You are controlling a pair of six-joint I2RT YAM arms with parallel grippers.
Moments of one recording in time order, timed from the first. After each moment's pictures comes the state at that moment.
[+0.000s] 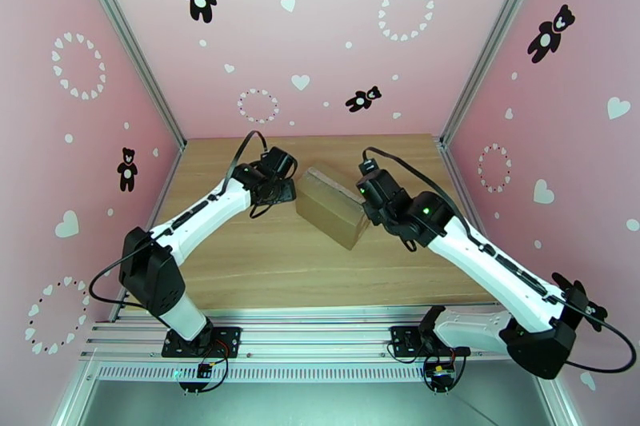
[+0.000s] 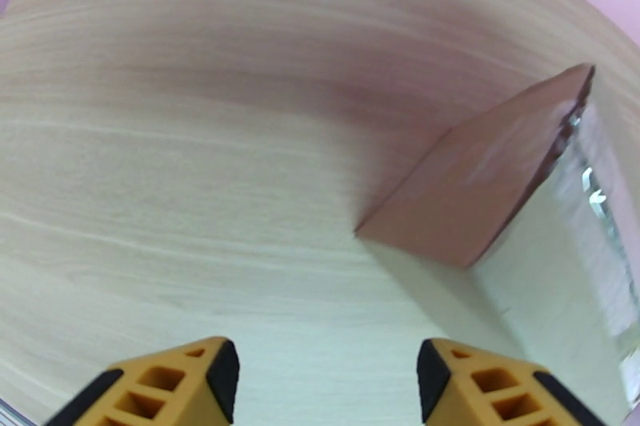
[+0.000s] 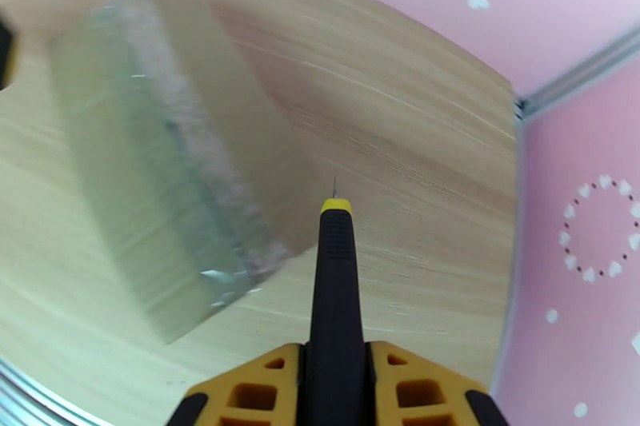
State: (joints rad) left arm -0.59 1.64 1.45 -0.89 -0.22 -0.73; right arm 0.75 1.23 1.32 -1.04 0.61 0.16
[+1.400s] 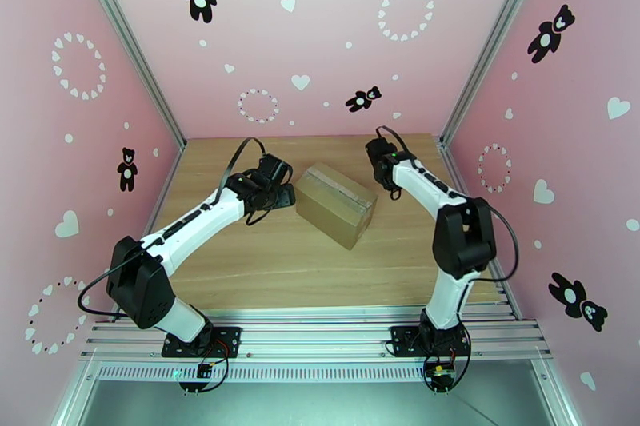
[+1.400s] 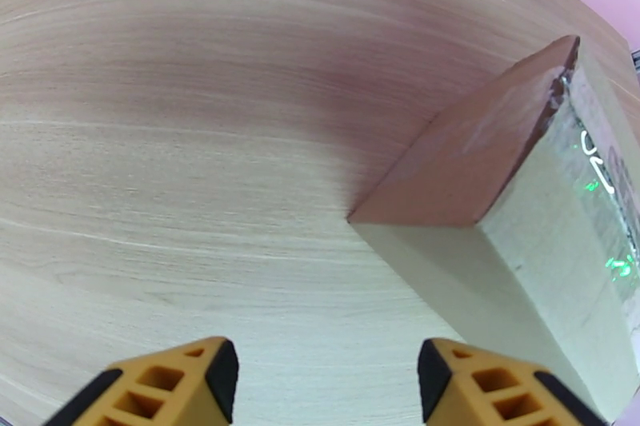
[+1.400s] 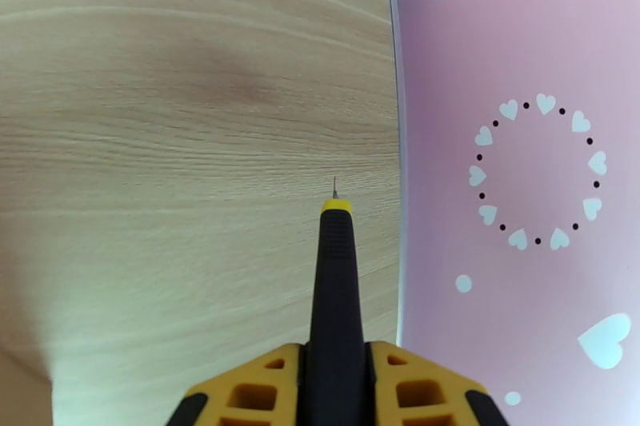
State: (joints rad) left arm -0.59 1.57 1.34 -0.77 -0.19 -0.70; right arm 0.29 1.91 1.54 -0.88 0.81 -0.02
